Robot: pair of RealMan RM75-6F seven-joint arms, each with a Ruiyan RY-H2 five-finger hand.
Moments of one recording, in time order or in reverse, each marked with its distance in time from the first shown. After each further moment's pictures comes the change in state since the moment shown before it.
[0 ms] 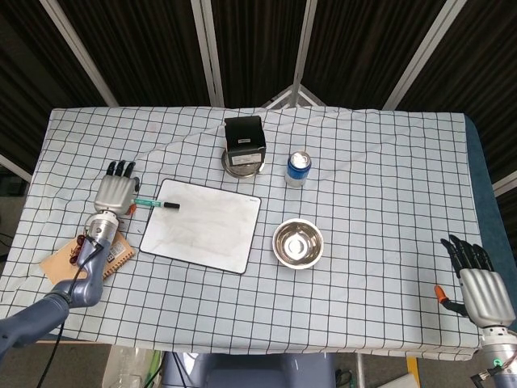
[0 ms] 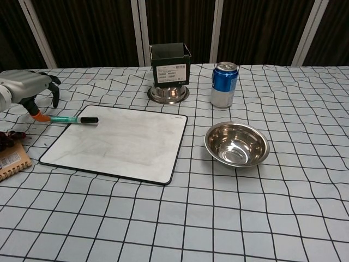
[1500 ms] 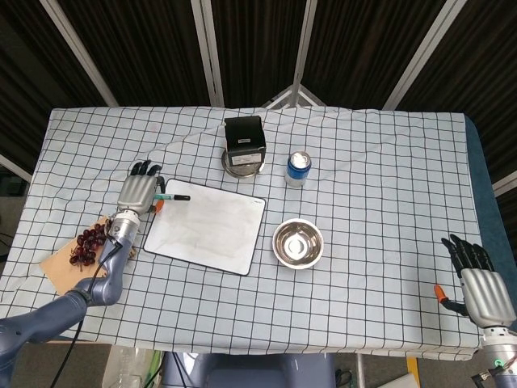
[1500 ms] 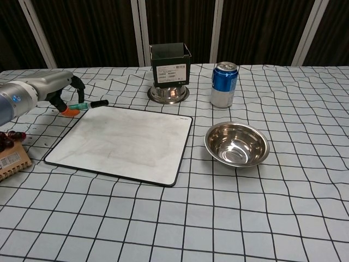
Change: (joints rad) left arm -0.031 -0.029 -0.059 -0.087 -0.011 0.020 -0.187; right arm -0.002 0.002 0.001 -0.001 -0.008 0.006 0.032
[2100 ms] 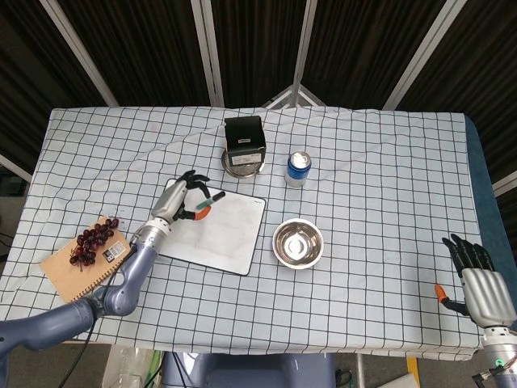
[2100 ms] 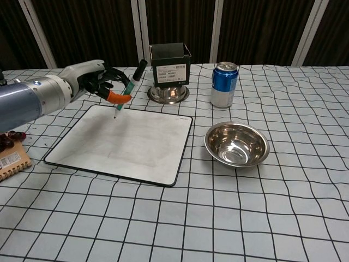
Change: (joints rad) left arm 0.026 0.017 -0.124 -0.326 0.006 -0.071 -0.468; right arm 0.000 0.002 0.001 0.001 0.001 0.000 0.007
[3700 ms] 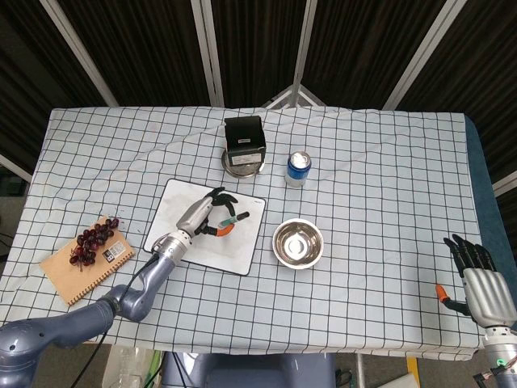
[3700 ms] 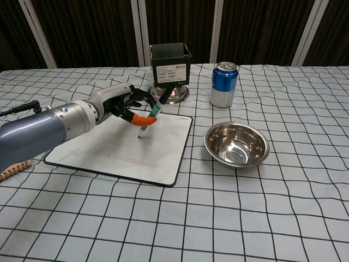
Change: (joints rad) left arm -0.068 -0.130 0.117 0.251 0.281 -0.009 -0.363; right arm 0.000 0.001 0.002 0.005 0.009 -0.005 0.009
